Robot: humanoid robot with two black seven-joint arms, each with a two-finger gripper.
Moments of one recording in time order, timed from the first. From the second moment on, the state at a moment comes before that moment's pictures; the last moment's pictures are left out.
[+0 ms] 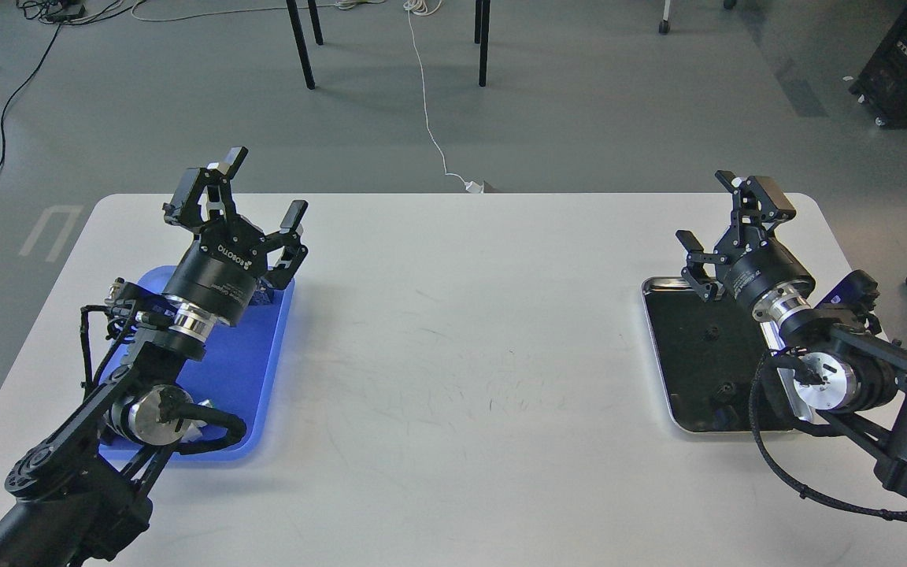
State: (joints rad) left arm -0.27 0.21 -1.16 -1.16 0.57 -0.36 -0.42; right arm 0.64 -0.54 0.41 0.98 -0.03 0.09 0.49
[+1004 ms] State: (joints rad) left arm -0.26 0.32 -1.18 -1.21 0.53 -0.31 -0.44; right arm 0.67 -0.74 0.30 1.11 -0.56 0.10 0.49
